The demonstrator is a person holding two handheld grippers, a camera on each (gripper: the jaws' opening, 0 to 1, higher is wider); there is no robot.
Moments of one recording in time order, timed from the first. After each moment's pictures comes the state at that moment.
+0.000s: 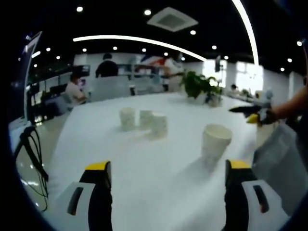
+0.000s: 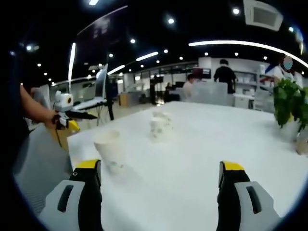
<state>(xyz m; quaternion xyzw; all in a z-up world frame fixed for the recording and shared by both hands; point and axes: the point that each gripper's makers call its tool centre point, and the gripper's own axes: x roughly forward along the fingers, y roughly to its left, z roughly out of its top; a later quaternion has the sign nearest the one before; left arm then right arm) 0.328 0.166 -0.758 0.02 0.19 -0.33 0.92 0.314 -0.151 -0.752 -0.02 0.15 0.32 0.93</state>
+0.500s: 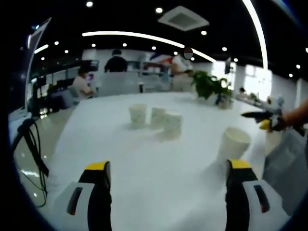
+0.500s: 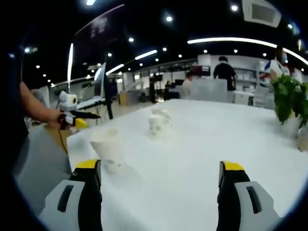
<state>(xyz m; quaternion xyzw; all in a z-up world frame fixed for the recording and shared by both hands) 0.368 0.173 -0.764 0.00 0.19 -0.31 0.93 0.324 -0.152 -0.757 -0.01 0.15 0.32 0.93</state>
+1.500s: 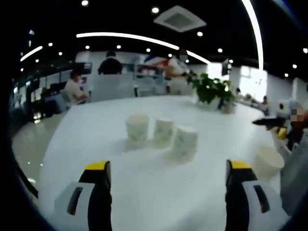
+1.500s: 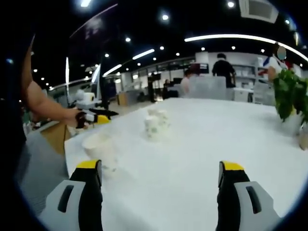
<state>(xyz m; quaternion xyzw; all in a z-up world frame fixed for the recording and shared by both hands) 0.472 0.133 -0.761 0.01 0.17 -0.35 0.92 0.342 -0.155 -0.753 0.01 0.16 0.32 0.93</state>
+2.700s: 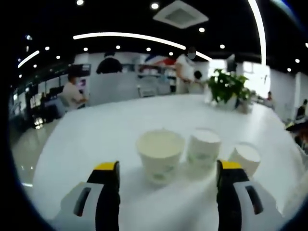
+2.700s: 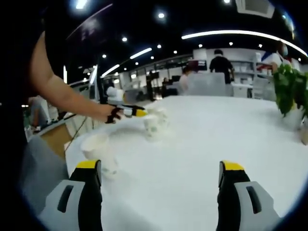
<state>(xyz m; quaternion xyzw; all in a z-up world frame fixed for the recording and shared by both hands) 0.609 0.090 -0.777 0.03 0.16 -0.34 0.93 0.350 -0.156 -0.753 0.02 0.17 0.31 0.93</state>
